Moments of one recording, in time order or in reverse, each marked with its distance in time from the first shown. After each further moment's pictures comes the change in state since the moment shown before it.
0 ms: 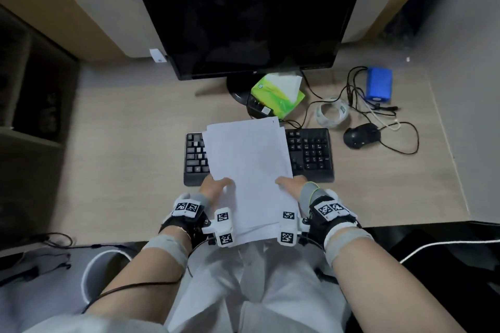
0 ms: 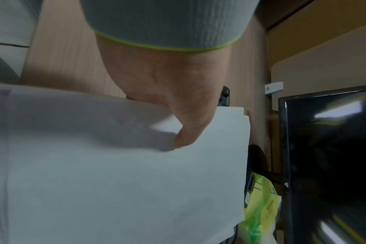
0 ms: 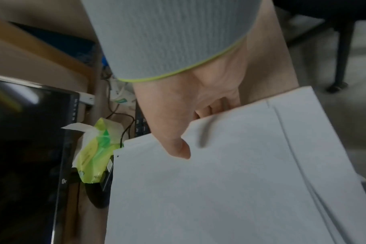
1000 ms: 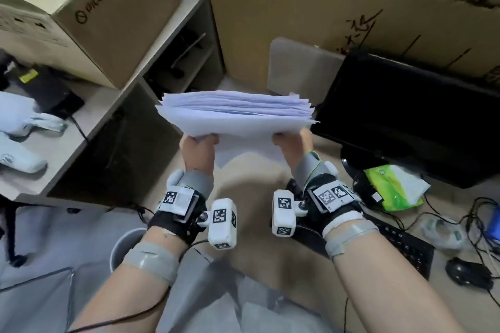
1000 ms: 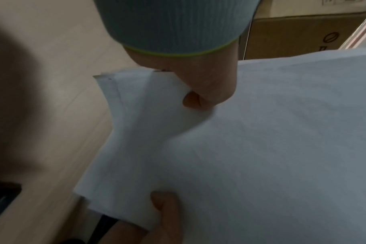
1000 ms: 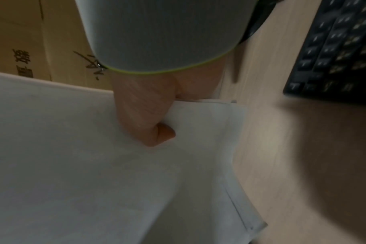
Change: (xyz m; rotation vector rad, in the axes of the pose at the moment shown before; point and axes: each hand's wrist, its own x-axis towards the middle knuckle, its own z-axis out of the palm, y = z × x) left_hand -0.066 0.110 -0.274 -0.714 0.722 0.608; right_hand -0.163 -0.305 0.180 0.061 0.028 -0.950
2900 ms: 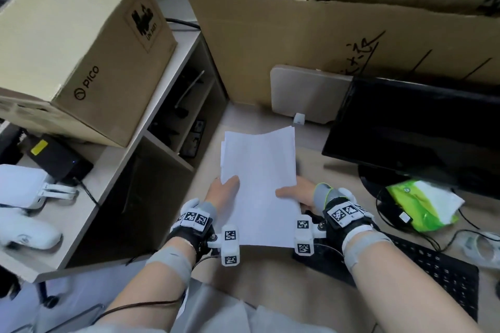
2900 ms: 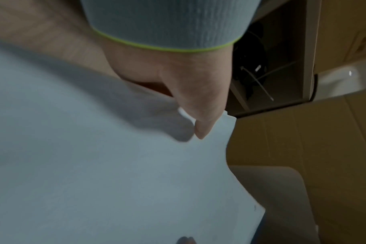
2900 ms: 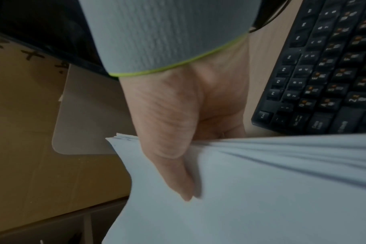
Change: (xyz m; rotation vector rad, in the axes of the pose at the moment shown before) left_hand 0.064 -0.051 0.012 0.434 -0.328 -0.440; right_hand 0.044 0.055 0.002 -0.131 -0.561 0.368
